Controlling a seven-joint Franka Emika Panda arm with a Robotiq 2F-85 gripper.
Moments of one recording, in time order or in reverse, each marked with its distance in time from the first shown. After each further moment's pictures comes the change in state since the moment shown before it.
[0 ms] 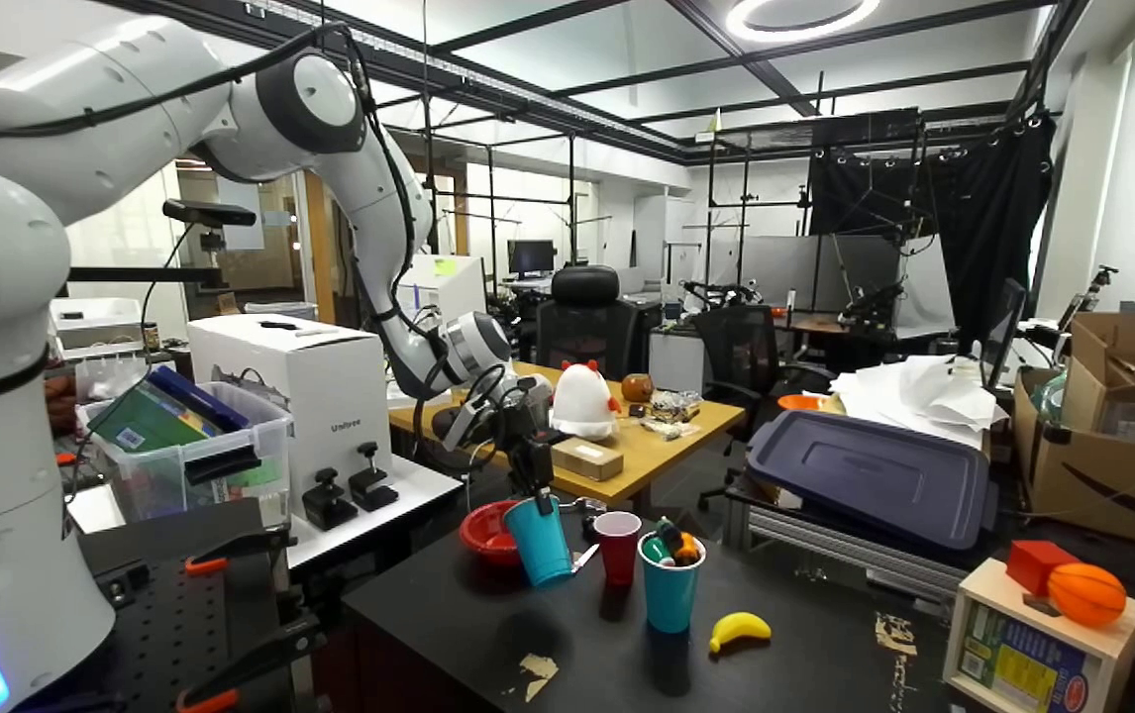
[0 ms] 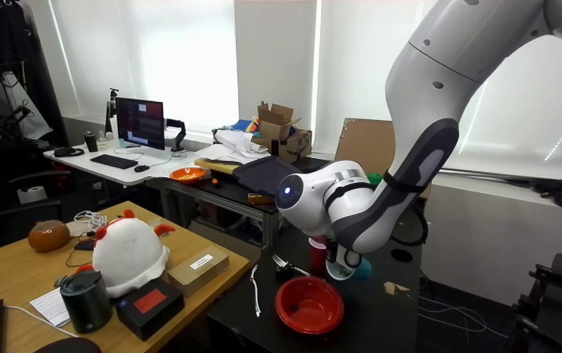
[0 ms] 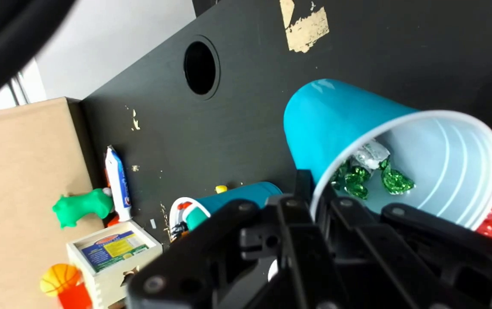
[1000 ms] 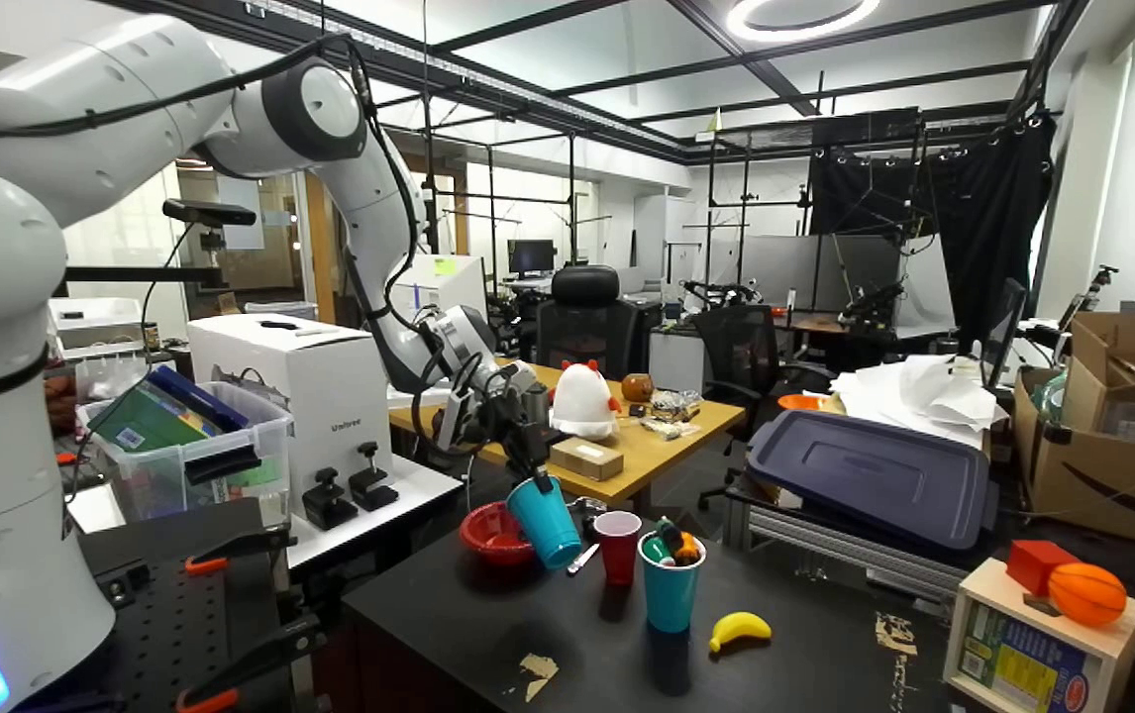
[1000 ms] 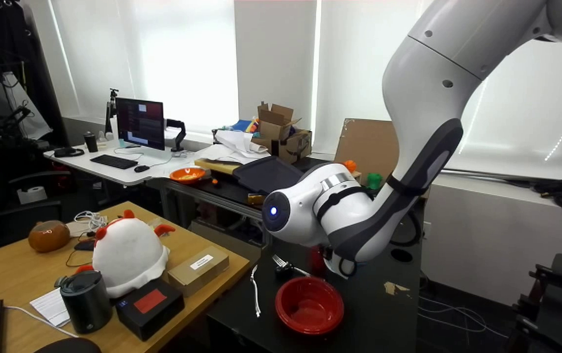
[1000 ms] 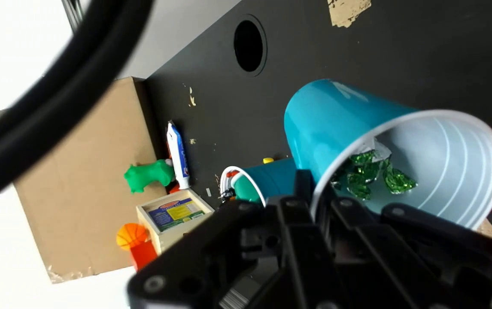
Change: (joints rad) arm -0.027 0.000 0.112 0.052 -0.206 -0.203 0.185
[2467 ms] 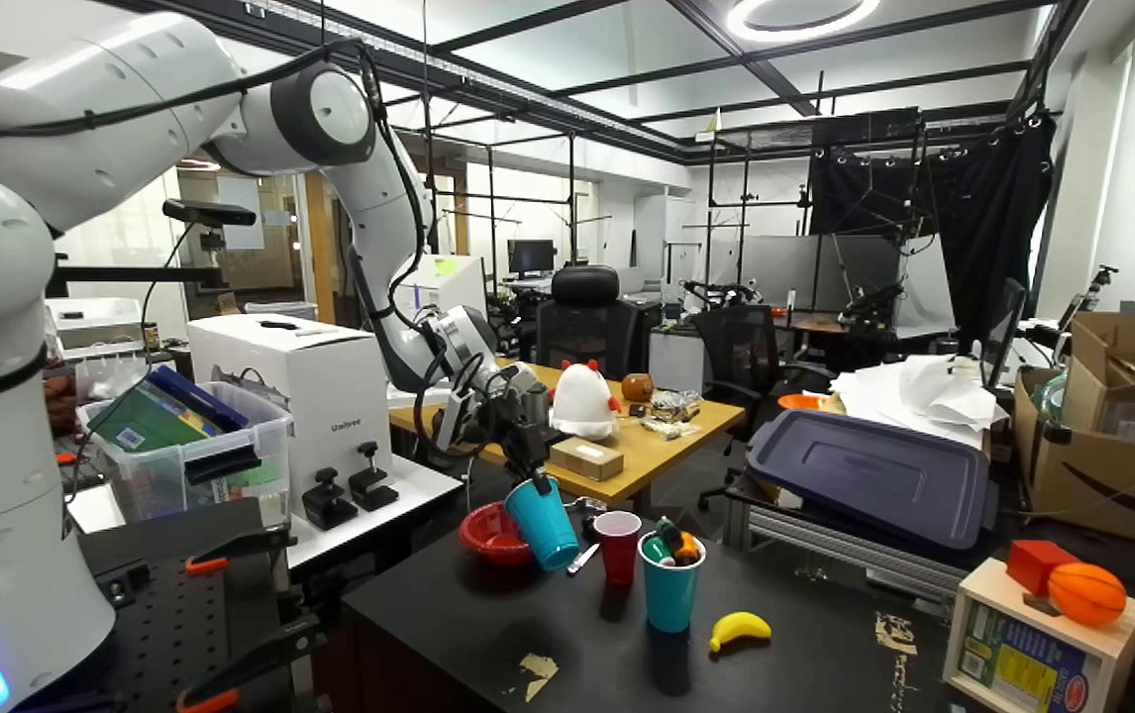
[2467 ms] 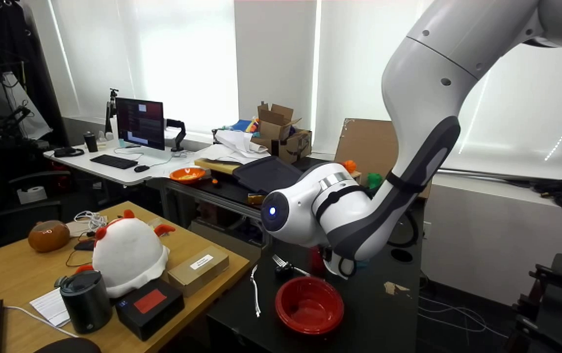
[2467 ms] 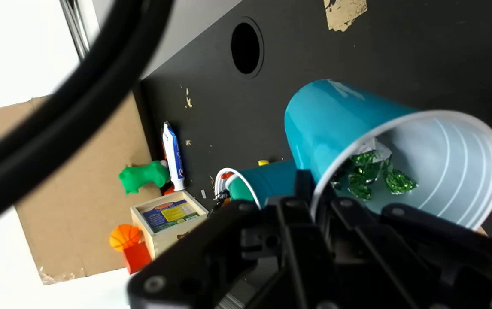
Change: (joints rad) arm -0.071 0.002 0.083 0.014 -0.047 -0.036 0.003
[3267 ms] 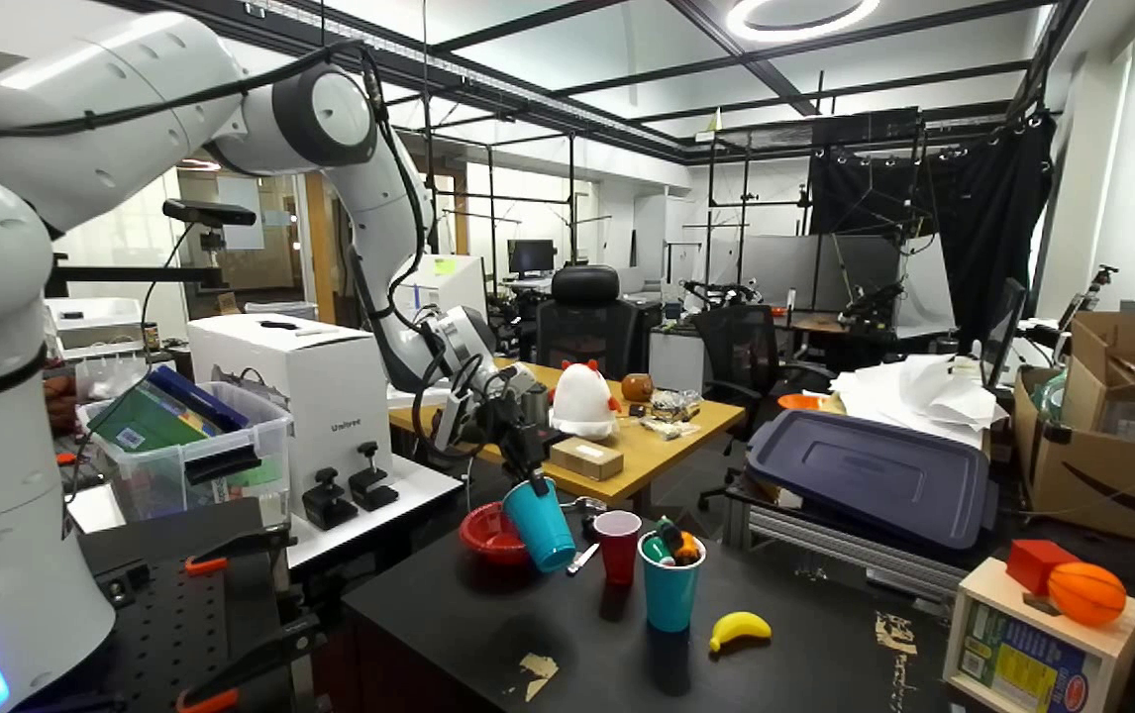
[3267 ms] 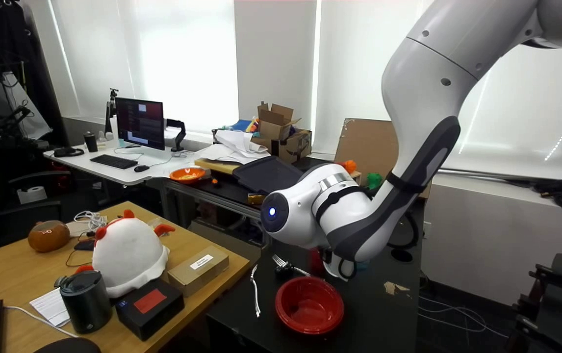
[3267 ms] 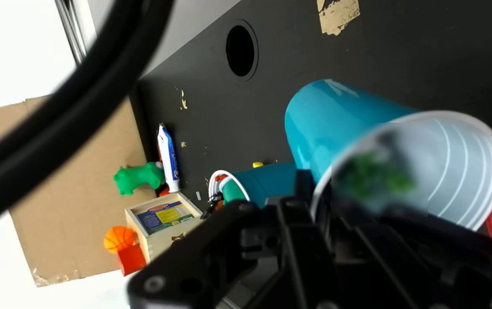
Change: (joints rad) arm -0.011 0.002 0.018 0.000 -0.002 -0.001 0.000
